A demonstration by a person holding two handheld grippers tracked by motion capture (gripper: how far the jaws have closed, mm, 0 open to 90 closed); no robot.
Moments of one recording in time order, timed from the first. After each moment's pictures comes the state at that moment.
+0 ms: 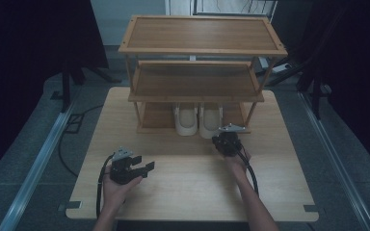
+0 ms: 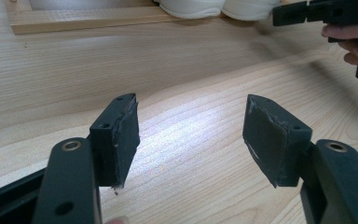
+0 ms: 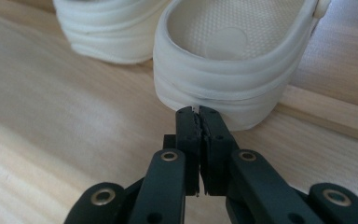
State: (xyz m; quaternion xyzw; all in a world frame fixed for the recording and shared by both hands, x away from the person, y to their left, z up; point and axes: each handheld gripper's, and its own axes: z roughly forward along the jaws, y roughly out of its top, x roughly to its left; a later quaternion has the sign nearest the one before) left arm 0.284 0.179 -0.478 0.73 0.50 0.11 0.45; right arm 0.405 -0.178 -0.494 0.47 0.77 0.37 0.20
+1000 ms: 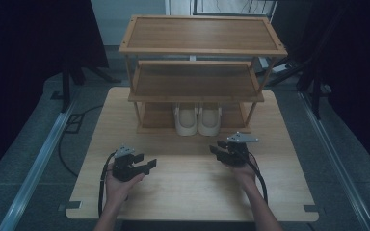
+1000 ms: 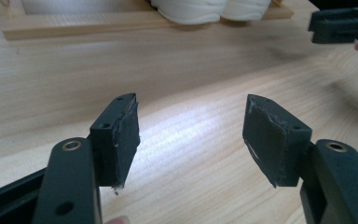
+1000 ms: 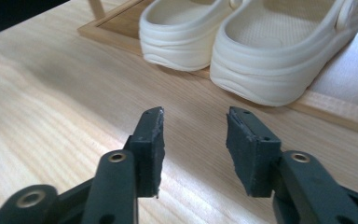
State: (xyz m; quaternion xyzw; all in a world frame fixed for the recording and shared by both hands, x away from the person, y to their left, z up) left arm 0.294 0.176 -0.476 0.73 0.51 0.11 0.45; right arm 0.361 -0.200 -0.482 0.40 0.77 0.46 0.17
